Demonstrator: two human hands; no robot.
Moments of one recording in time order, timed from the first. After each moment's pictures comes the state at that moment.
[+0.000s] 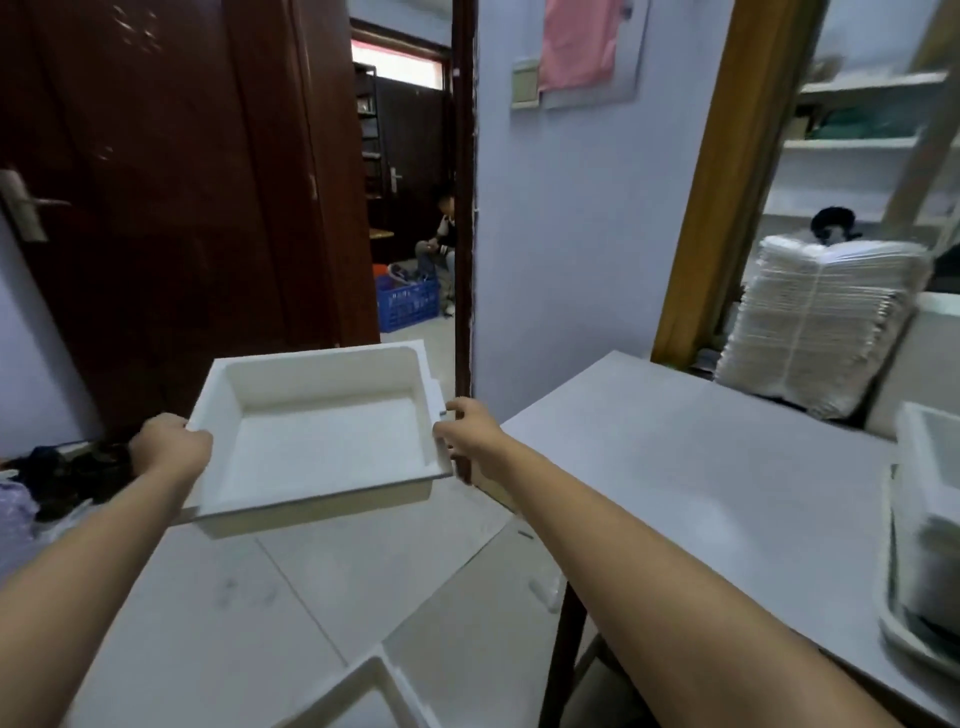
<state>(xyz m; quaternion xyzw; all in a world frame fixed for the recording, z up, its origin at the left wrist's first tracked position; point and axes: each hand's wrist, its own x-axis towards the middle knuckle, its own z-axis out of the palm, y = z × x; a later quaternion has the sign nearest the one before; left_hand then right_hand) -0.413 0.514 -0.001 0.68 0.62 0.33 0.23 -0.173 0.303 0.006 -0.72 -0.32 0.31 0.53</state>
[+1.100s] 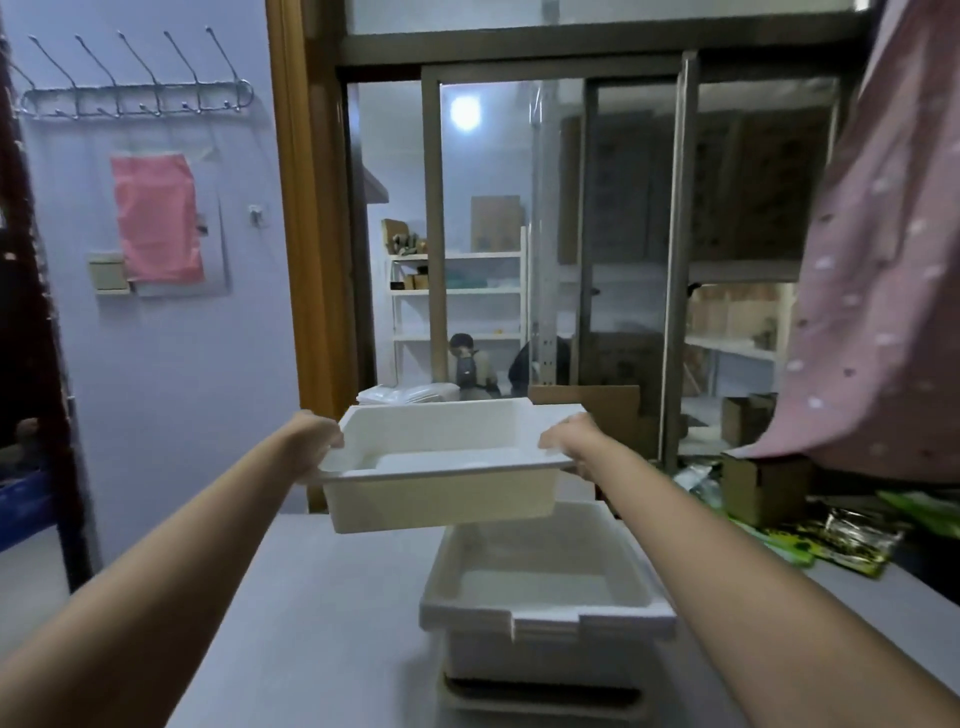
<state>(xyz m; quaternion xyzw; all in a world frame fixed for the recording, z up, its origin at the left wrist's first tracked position) -0.047 0.118 0.222 0.85 0.20 0.09 0.48 -0.018 -0.190 0.205 -0.84 0.08 -0.05 0.54</state>
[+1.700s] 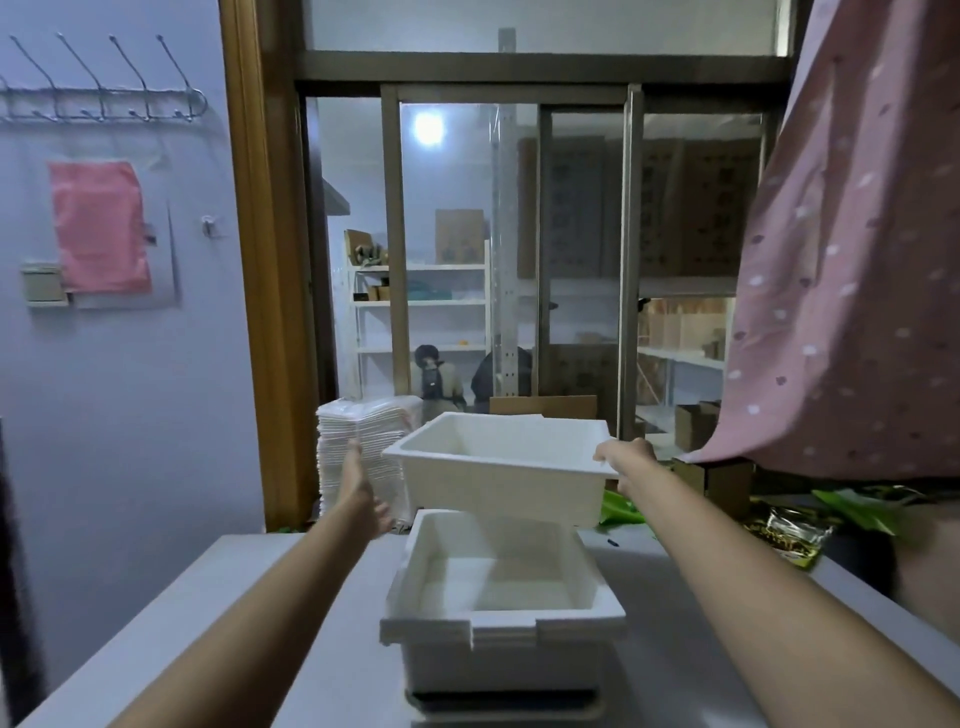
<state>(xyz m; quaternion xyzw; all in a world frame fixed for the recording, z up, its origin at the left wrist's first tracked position) -0.055 0.009 0.176 0.48 0.21 0.00 0.85 -0.043 -0.280 0.197 -0.74 0.23 -0.14 0.61</state>
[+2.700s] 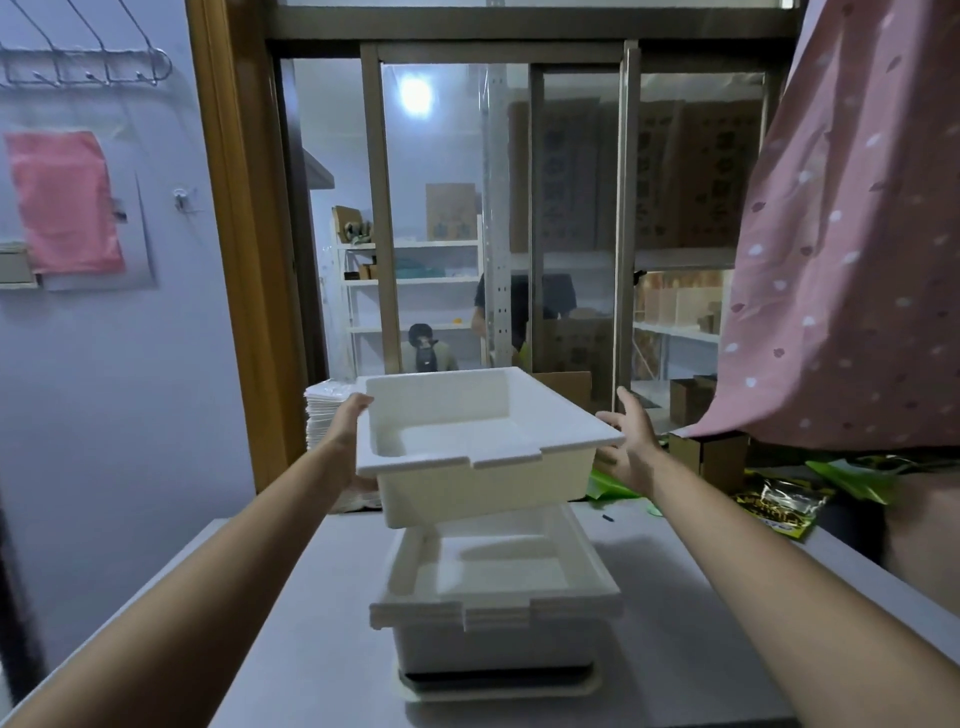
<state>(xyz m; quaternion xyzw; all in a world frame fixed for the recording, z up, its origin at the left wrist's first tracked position) -0.042 0.015 0.207 0.65 0.13 -0.01 0.74 -0.043 -0.295 0.184 -0.61 0.11 -0.07 0.78</state>
